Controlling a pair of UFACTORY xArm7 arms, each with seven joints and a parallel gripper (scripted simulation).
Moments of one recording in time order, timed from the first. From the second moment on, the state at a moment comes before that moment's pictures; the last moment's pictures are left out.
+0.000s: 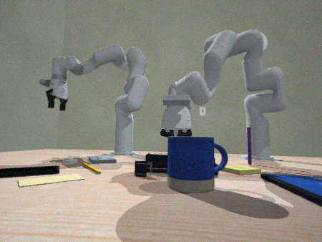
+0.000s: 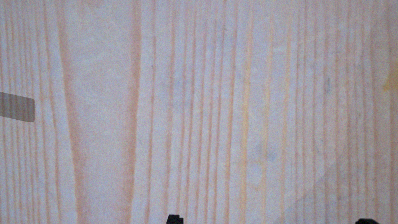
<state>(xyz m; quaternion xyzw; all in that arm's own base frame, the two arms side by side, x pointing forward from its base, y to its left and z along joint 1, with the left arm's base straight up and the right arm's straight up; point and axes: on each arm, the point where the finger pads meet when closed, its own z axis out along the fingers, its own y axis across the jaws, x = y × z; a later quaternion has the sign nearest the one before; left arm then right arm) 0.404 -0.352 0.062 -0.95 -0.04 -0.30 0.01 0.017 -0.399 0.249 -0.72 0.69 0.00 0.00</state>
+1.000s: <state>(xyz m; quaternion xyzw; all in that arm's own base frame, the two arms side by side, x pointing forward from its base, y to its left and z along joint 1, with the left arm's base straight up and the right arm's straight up) 0.404 -0.353 0.056 -0.95 -0.04 -0.30 0.01 0.017 -0.399 0.249 -0.72 0.69 0.00 0.00</state>
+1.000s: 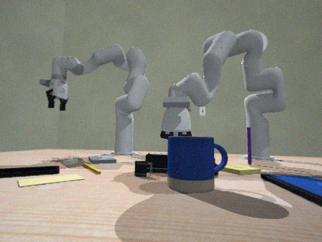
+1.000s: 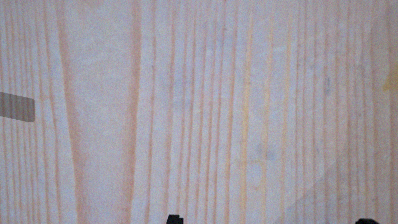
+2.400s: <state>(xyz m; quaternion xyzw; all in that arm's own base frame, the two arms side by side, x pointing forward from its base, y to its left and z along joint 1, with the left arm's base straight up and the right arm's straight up) 0.404 -0.353 0.064 -0.95 -0.04 -0.30 0.01 0.017 -0.399 0.249 -0.72 0.69 0.00 0.00</state>
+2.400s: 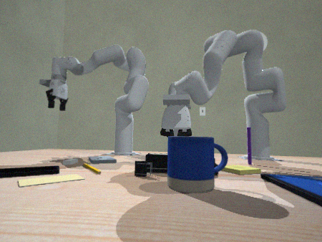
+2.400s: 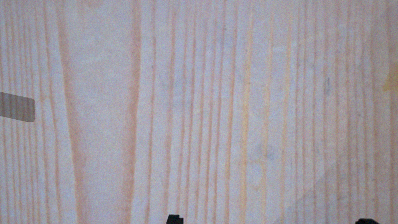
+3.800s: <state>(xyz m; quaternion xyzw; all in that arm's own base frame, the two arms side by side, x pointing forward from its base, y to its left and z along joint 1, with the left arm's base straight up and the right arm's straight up) 0.404 -0.353 0.057 -0.95 -0.04 -0.30 0.01 0.017 -0.399 0.249 -0.72 0.69 0.00 0.00</state>
